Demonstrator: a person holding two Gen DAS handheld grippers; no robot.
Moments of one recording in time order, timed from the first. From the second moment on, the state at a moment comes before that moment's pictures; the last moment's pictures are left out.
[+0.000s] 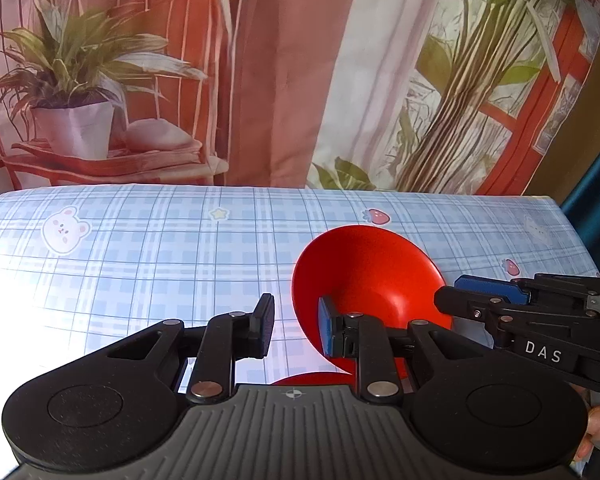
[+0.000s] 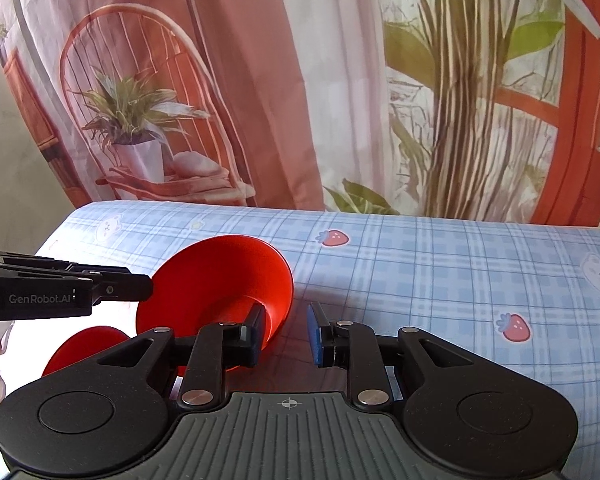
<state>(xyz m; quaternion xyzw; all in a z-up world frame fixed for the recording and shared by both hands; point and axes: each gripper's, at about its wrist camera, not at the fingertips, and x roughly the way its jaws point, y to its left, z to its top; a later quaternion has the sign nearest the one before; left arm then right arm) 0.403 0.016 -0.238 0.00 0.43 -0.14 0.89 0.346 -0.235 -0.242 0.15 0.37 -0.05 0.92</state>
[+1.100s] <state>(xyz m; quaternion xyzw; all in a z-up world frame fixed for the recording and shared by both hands) 0.354 0.018 -0.184 0.02 0.39 -0.14 0.91 0.317 -0.214 -0.187 0.13 0.32 -0.03 0.94</state>
